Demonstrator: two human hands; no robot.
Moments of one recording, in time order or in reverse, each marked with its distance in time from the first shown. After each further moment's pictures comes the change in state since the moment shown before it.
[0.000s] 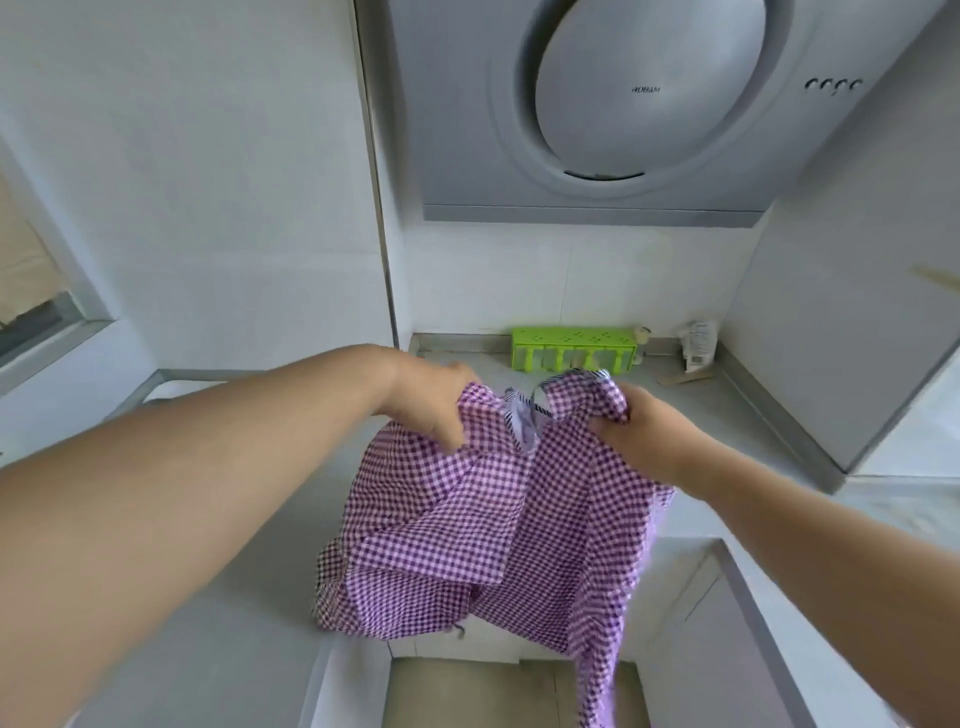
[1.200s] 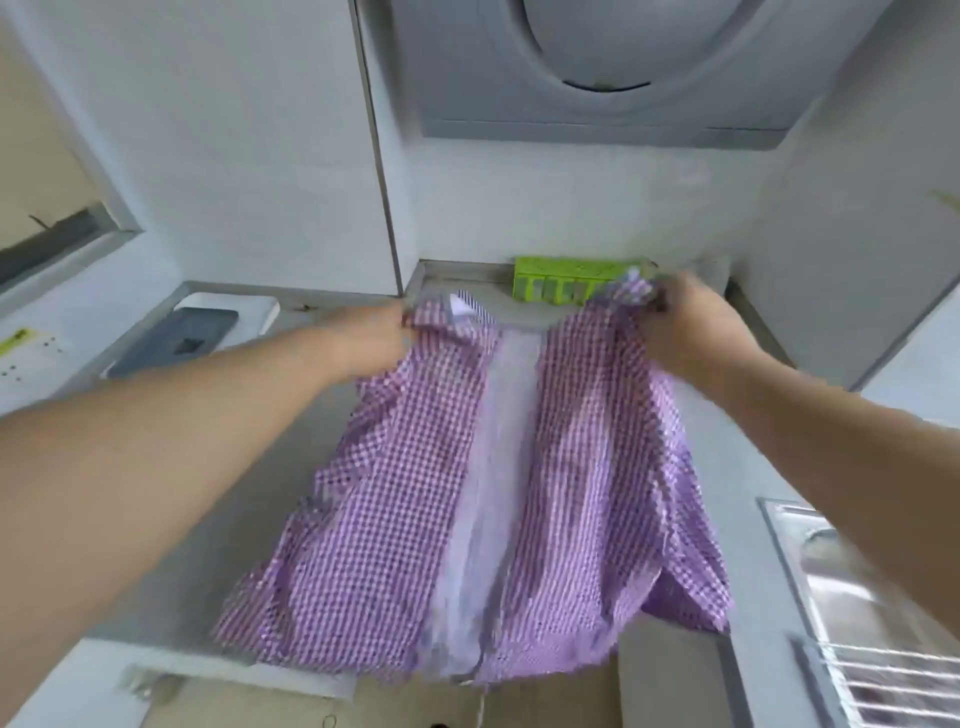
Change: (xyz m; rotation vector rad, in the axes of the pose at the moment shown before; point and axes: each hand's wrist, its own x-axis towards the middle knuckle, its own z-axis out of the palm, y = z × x) left_hand -0.017 0.037 0.080 0.050 0.466 -0.208; right_hand -0.034 0.057 -0.078 -0.226 0.252 -0.107
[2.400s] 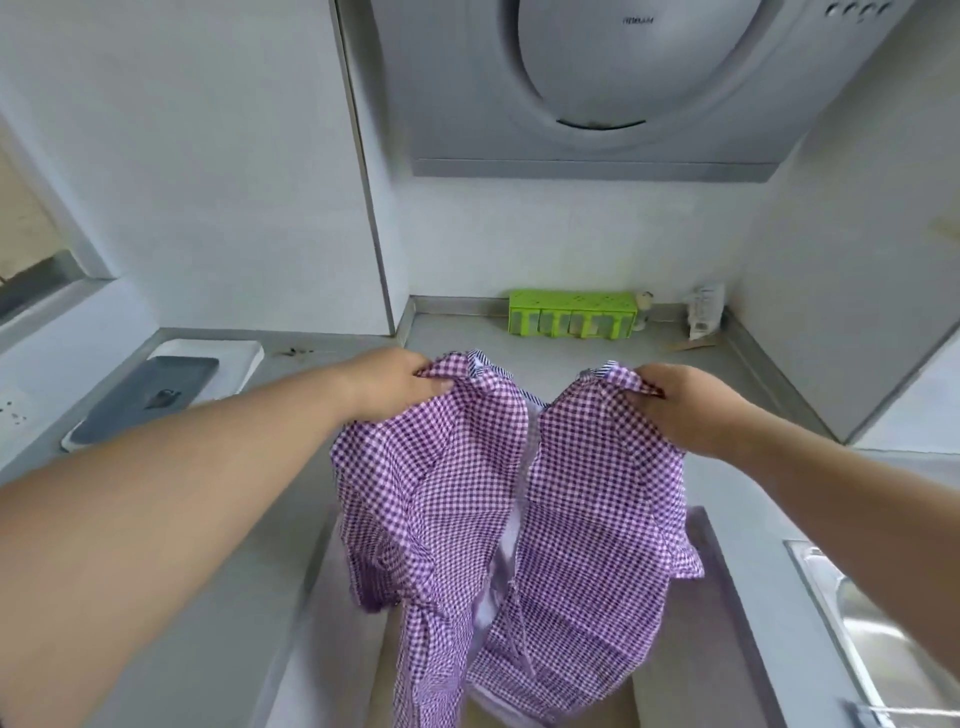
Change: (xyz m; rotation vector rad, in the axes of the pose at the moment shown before) left_hand 0.078 -0.041 0.011 -0.167 -0.166 0.088; right_hand 0.020 0.010 0.038 -0.006 -0.297 0.013
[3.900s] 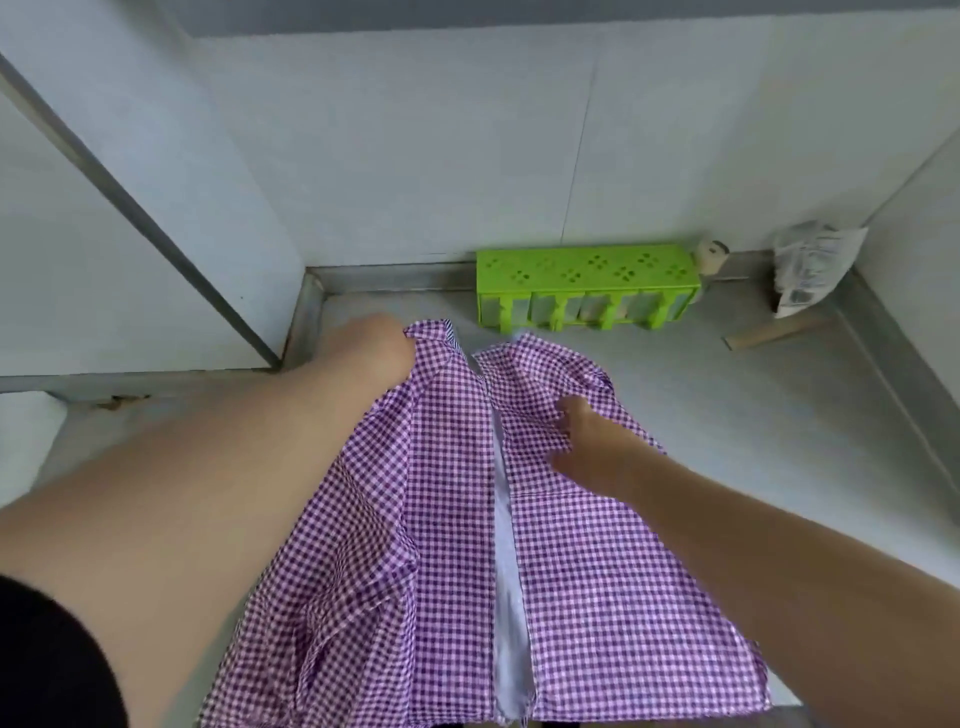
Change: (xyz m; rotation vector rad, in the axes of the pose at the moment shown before) left_hand 0.487 -0.060 0.033 0.222 0.035 -0.364; right_hand 0.389 0.101 0.201 0.118 -0.430 0.275
